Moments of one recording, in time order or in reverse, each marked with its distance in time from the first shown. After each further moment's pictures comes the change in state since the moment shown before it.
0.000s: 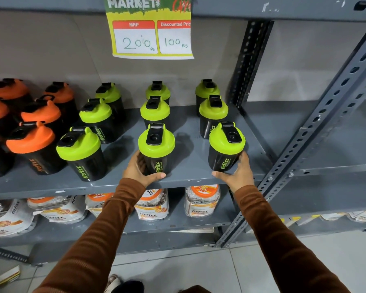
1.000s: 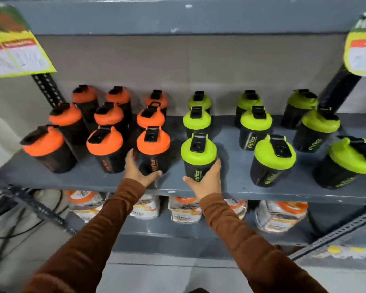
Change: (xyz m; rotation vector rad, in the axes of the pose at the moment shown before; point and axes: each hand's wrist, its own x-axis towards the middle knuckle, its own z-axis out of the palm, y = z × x) left_hand 0.026 -0.059 -0.273 0.229 0.328 0.050; right_hand -0.114 -0.154 0.300 0.129 -0.157 -0.024
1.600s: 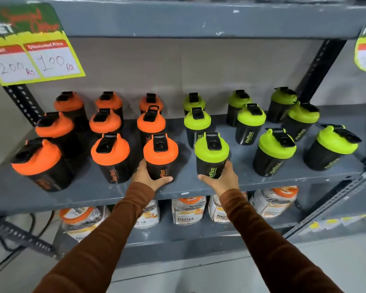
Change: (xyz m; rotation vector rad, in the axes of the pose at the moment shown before) left_hand 0.014 -0.014 -0.017 0.052 -0.248 0.022; right_hand -0.012 -0.010 -0.005 -0.088 0.151 0.119
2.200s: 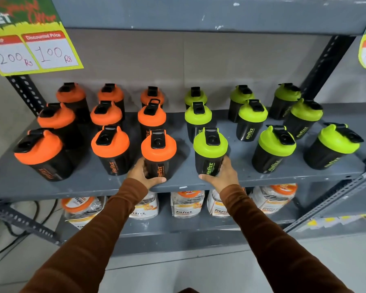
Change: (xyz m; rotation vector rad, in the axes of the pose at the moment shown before) left_hand -0.013 0.002 -0.012 -0.084 -0.147 -0.116; right_hand 0.004 0.003 -0.010 -0.126 -0.108 -0.038
